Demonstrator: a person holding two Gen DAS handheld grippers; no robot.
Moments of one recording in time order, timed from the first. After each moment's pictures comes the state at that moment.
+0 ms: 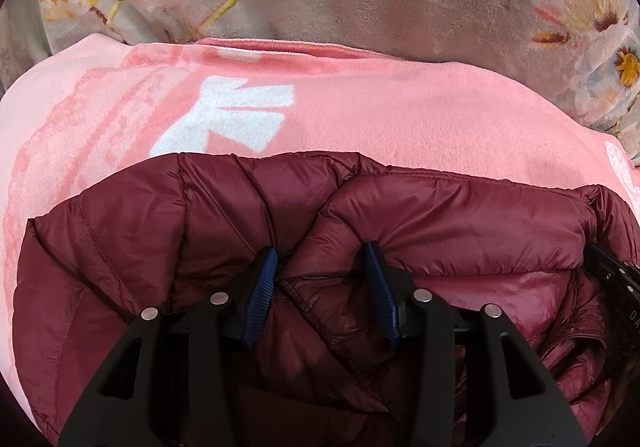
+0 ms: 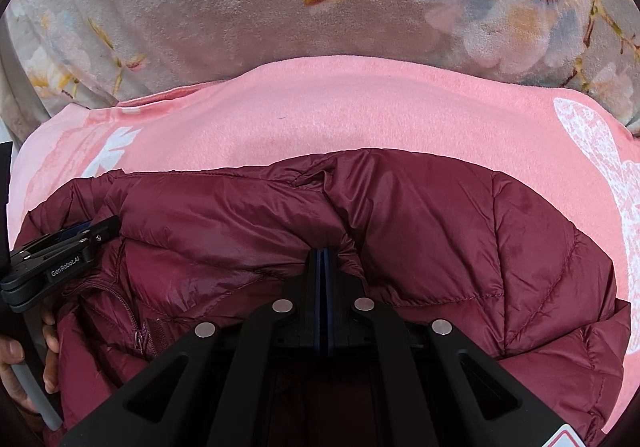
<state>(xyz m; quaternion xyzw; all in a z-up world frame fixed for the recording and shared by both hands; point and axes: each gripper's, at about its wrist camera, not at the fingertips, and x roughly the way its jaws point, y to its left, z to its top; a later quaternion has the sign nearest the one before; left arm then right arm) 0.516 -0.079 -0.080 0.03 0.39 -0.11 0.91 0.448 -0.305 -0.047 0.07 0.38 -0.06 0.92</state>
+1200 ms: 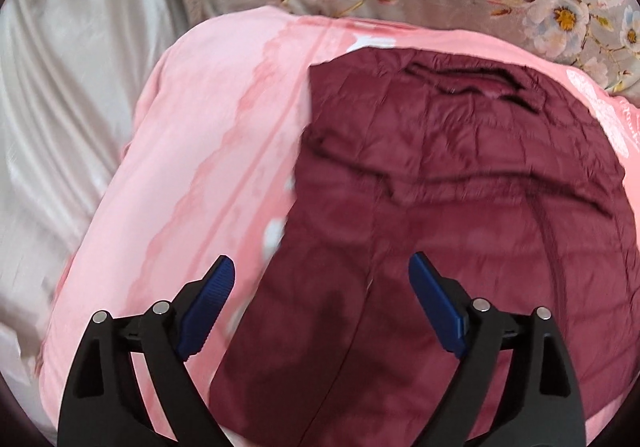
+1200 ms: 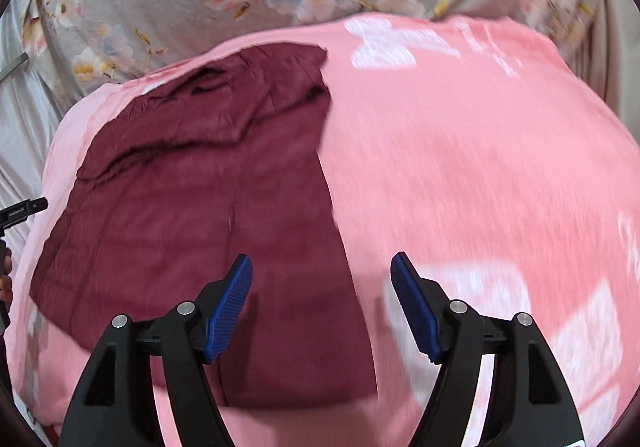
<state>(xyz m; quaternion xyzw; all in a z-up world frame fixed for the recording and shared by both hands) 0.201 0.091 -0.033 0.07 0.41 -0.02 0.91 -0.015 -0.311 -0.044 0.14 0.39 -0.15 0.90</state>
